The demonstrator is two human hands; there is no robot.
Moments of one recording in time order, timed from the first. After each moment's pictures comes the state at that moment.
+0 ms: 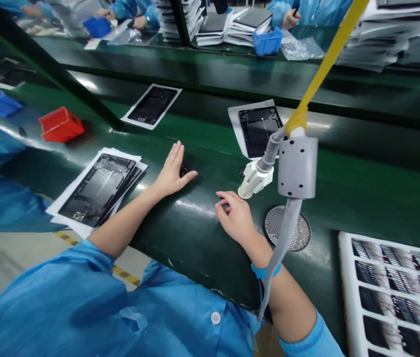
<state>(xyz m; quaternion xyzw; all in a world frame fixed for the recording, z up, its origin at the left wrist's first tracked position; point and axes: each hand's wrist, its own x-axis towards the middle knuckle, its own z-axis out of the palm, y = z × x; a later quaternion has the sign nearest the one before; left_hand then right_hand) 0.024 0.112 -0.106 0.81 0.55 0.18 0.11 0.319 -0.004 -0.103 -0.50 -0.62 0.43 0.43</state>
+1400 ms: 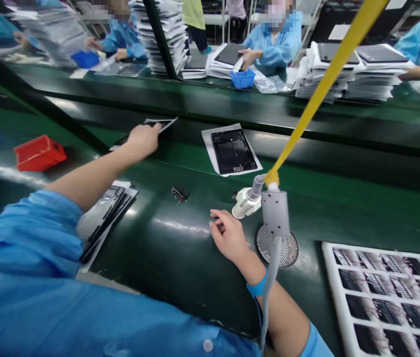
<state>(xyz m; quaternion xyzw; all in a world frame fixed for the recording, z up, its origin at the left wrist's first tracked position) -0.016 0.298 0.008 0.75 0.66 0.00 -0.03 0.315 -0.003 -0.109 -0.51 -0.62 0.40 0.45</state>
